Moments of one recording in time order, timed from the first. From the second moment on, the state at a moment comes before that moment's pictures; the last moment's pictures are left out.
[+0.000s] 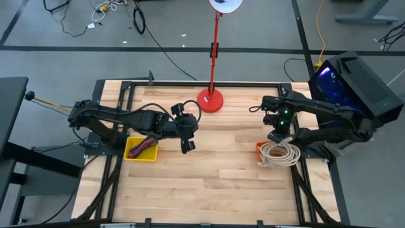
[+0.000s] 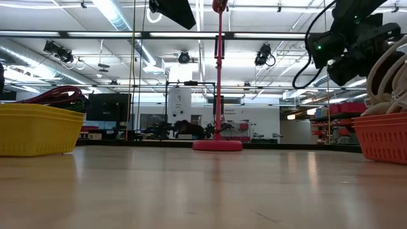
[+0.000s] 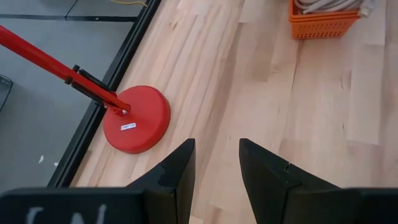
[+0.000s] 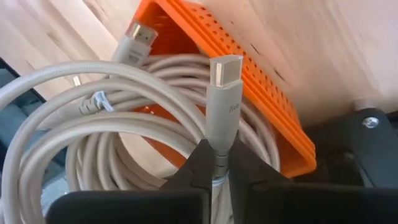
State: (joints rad) left arm -0.18 1.54 1.48 -0.77 -0.54 -0.20; right arm -0.54 1.14 0.79 -1.45 -0.45 0.07
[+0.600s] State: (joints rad) left arm -0.18 1.54 1.48 -0.78 -0.54 -0.19; right arm -0.53 1.18 0.75 -1.36 -0.45 0.07
